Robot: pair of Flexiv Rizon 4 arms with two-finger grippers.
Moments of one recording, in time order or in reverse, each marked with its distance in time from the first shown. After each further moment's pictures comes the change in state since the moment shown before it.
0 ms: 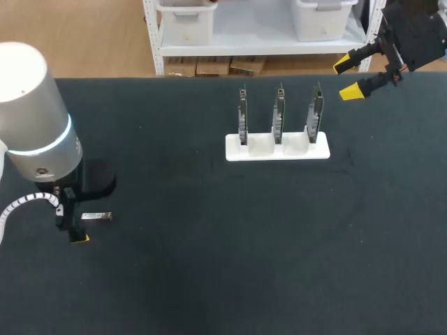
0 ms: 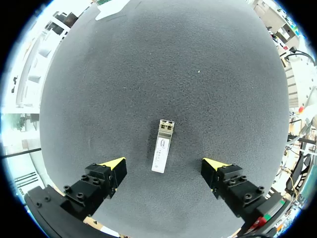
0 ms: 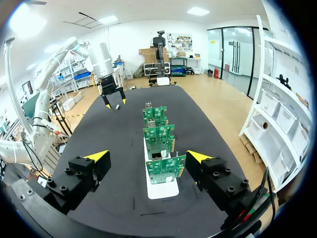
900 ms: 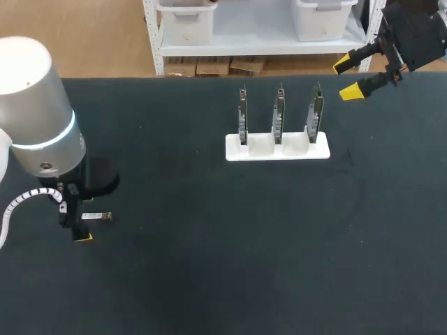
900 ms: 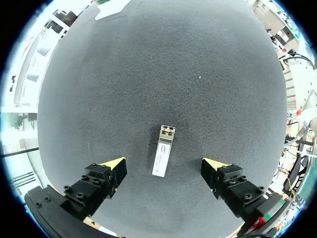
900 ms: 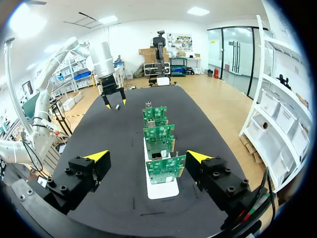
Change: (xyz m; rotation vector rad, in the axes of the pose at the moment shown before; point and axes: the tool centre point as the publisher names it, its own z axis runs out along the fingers) left arm -0.006 0.000 -0.001 0.026 -0.002 -0.008; right arm 0.000 0.000 0.000 0.000 0.000 0.000
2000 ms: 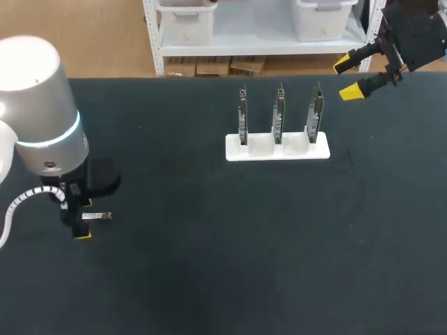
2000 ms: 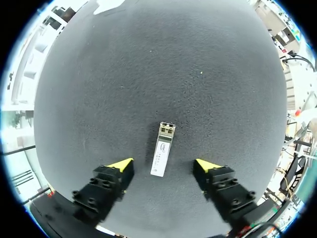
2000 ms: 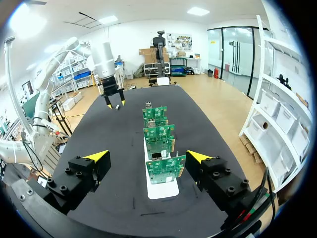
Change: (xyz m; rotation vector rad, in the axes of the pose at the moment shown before) left arm 0.003 0.000 0.005 0.029 0.031 -0.013; right arm 0.000 0.000 0.000 0.000 0.000 0.000
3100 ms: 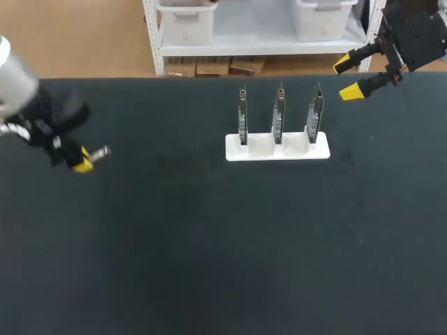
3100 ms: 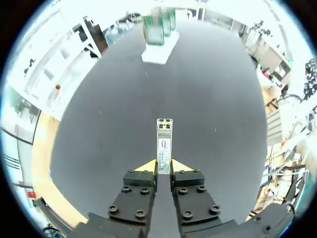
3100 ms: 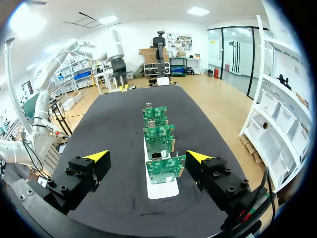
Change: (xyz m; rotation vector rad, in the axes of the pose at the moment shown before) left arm -0.024 0.071 -0.103 0.002 -0.417 -0.119; right arm 0.000 0.000 0.000 0.000 0.000 0.000
